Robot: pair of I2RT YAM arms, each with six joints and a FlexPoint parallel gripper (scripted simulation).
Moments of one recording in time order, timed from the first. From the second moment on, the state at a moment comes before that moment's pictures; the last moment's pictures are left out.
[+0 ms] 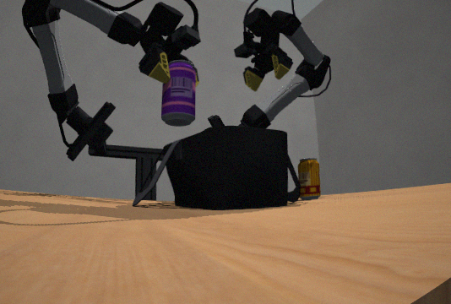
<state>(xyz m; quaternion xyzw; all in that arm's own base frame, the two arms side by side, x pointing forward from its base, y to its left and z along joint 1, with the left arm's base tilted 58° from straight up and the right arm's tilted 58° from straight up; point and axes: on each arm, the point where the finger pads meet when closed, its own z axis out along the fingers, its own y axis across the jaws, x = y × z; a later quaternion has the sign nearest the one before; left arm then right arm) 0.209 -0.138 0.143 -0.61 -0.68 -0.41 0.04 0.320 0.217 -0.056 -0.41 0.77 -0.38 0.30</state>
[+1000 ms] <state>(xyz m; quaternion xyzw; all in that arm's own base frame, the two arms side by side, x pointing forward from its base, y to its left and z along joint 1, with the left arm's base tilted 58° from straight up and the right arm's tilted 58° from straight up) 0.209 -0.138 0.143 -0.61 -0.68 -0.41 0.04 0.315 0.229 -0.074 -0.41 0.78 -0.38 0.30</state>
